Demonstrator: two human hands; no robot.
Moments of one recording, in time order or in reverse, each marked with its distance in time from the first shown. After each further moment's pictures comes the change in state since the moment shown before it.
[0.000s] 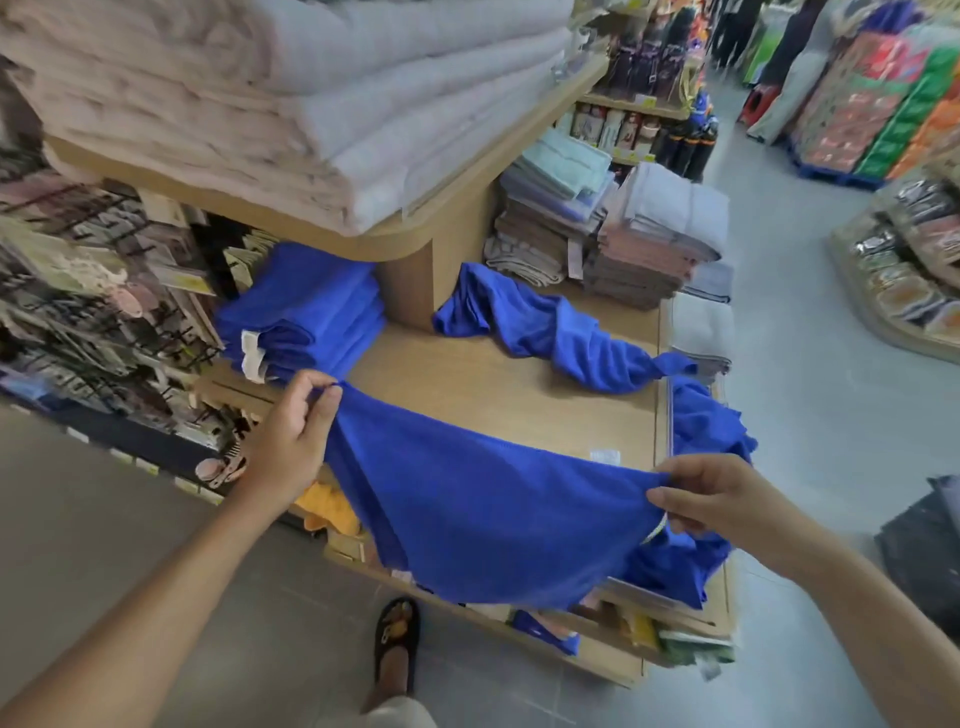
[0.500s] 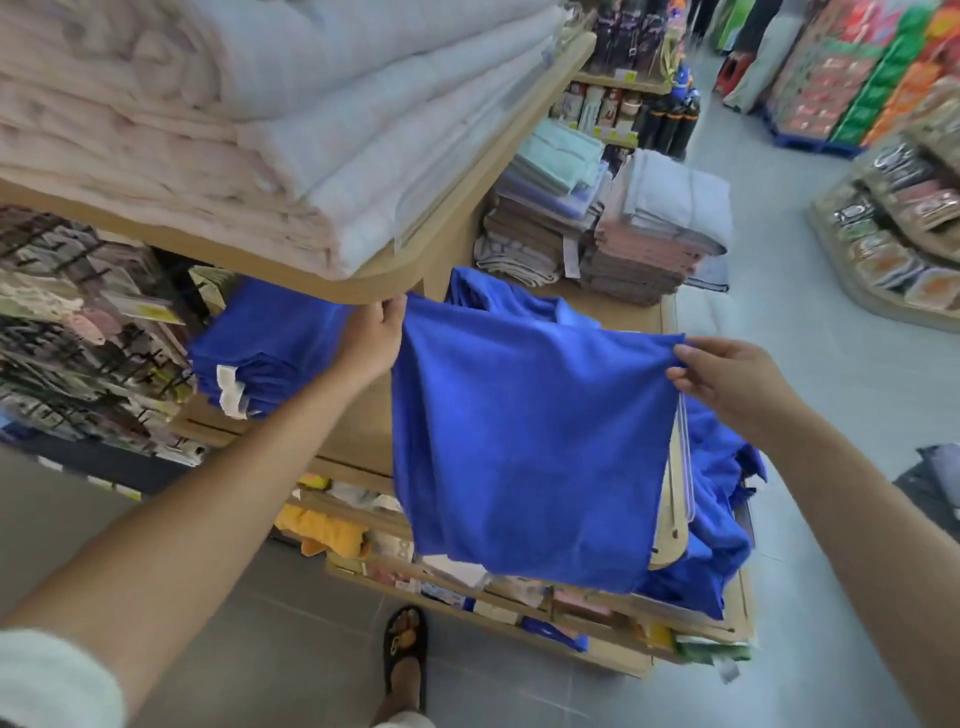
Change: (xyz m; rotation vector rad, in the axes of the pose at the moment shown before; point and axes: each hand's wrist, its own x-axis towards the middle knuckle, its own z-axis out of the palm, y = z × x) left_hand 0.185 0.003 0.082 0.145 -0.037 -0.150; right_hand 0.138 -0.035 -0.058 0.504 0.548 -0.005
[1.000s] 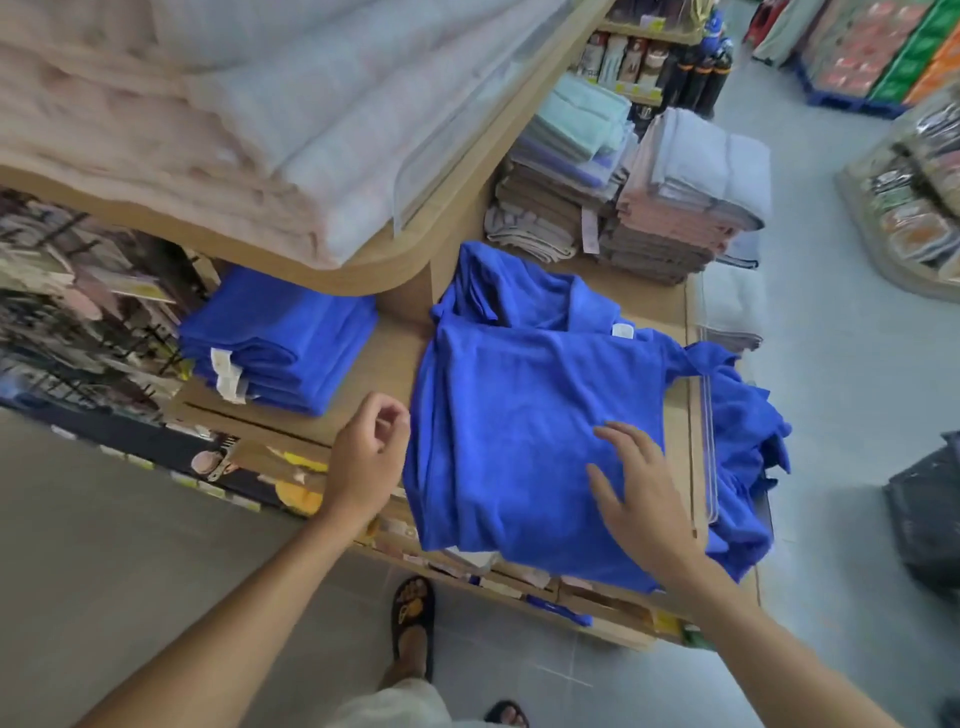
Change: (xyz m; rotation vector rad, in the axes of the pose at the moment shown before) left_hand -0.136 -0.072 0.015 -0.074 -0.024 0.016; right_hand -0.074 0.149 0.058 -0.884 -0.065 -0.531
